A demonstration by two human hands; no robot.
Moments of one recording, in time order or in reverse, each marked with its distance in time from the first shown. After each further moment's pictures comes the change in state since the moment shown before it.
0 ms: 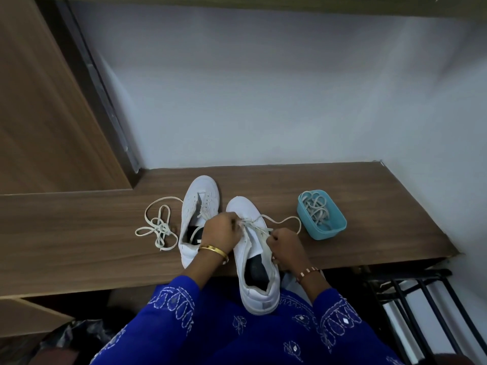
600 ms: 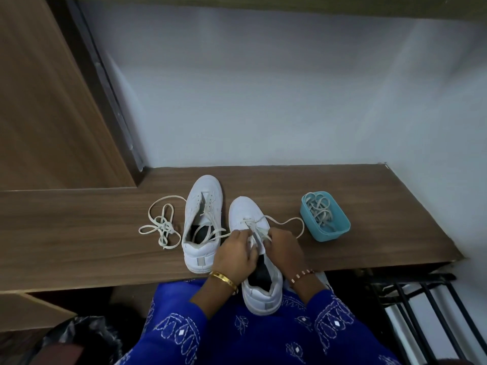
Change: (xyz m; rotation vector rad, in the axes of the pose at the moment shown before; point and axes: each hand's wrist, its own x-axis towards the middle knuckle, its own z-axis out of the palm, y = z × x) left_hand -0.046 0.005 0.022 0.006 -0.036 0.109; right_hand -0.005 -0.006 0.011 -0.131 0.091 -0.123
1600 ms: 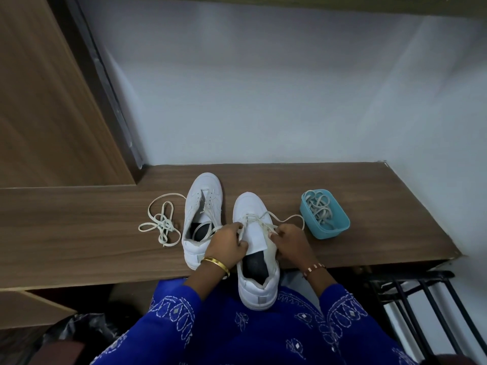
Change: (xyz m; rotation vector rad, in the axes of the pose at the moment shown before) left_hand 0.017 -0.013 -0.011 -0.107 -0.111 -0.160; right_hand 0.007 0.019 -0.010 0.270 -0.069 0.147
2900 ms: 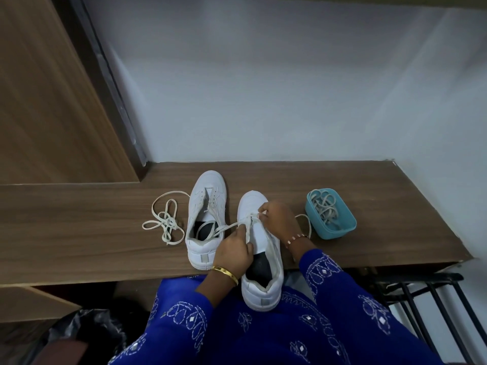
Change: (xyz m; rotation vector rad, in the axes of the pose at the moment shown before) left_hand -0.006 -0.003 0.021 0.153 0.036 0.062; right_hand 0.053 -0.028 0.011 -0.262 0.065 -0.270
